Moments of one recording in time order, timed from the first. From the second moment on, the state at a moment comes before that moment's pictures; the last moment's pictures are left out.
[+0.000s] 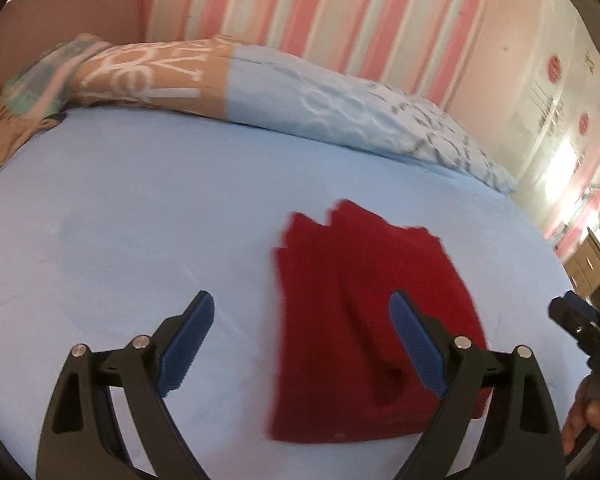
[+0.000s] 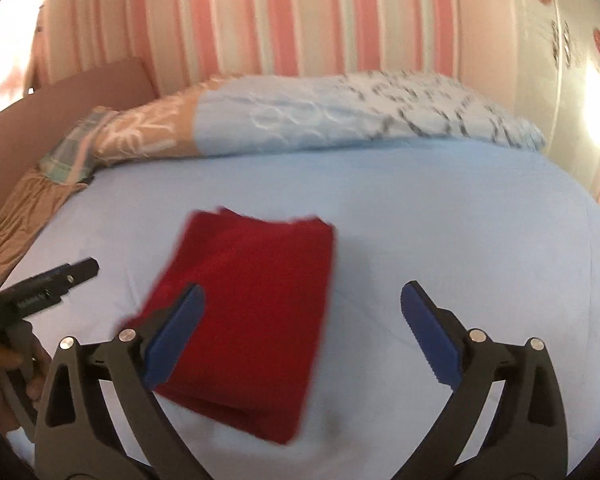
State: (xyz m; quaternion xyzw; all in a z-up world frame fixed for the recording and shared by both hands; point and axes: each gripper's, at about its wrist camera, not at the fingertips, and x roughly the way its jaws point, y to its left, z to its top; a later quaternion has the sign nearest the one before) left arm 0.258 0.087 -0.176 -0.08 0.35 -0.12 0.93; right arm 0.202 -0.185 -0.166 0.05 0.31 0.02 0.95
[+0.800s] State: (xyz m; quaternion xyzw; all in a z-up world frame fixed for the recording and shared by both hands) left arm 0.287 0.019 -0.197 0.00 0.38 -0.11 0.92; right arm 0.221 -0.181 -0.197 0.06 0.33 0.07 0.94
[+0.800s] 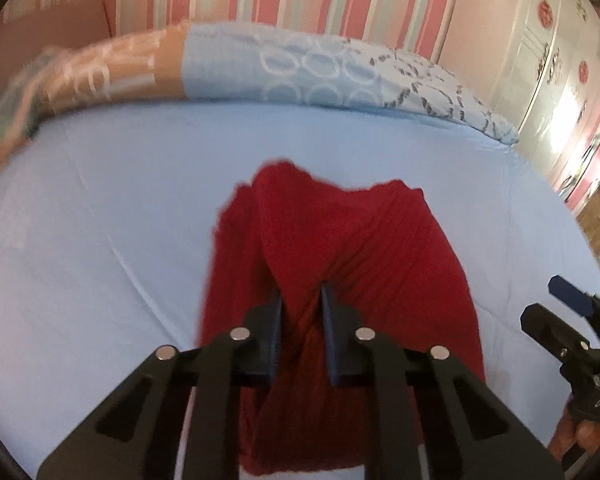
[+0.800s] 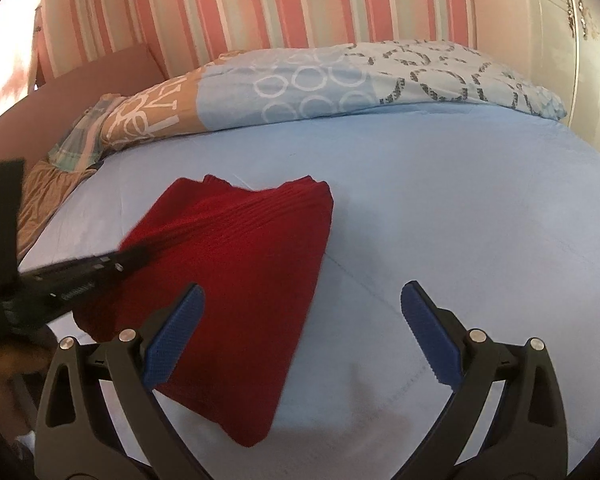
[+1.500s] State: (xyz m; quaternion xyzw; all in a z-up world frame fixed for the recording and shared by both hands) left arm 0.275 0.092 -0.264 0.06 0.34 0.02 0.94; right arm 0.246 -0.123 -0.284 -0.03 0.39 0.05 0.92
